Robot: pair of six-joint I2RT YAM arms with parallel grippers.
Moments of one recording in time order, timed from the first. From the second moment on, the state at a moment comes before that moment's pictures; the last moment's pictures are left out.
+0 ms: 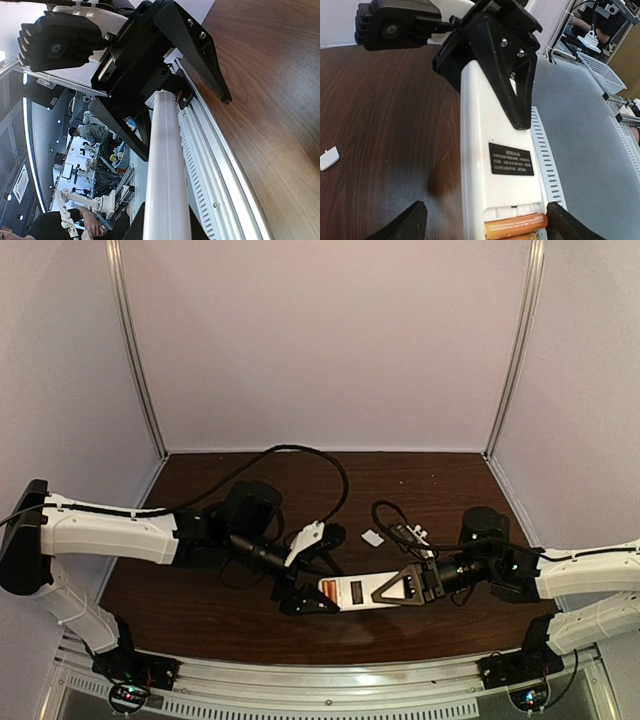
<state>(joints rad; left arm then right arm) -1.06 1.50 0.94 -0.02 0.66 0.14 0.90 1.10 0.43 0.40 -0.82 0.94</state>
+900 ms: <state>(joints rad) -1.03 1.50 0.92 -0.01 0.74 0.07 0.90 1.09 0.44 0.40 -0.80 0.92</state>
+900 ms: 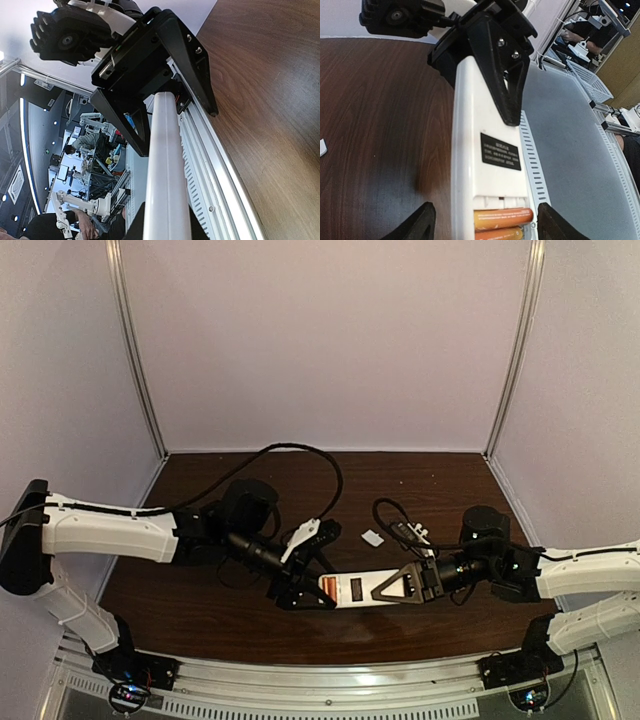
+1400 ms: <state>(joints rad) -1.02 1.50 0.92 0.00 0.76 0.05 0.90 1.09 0.44 0.39 -0.79 0.91</state>
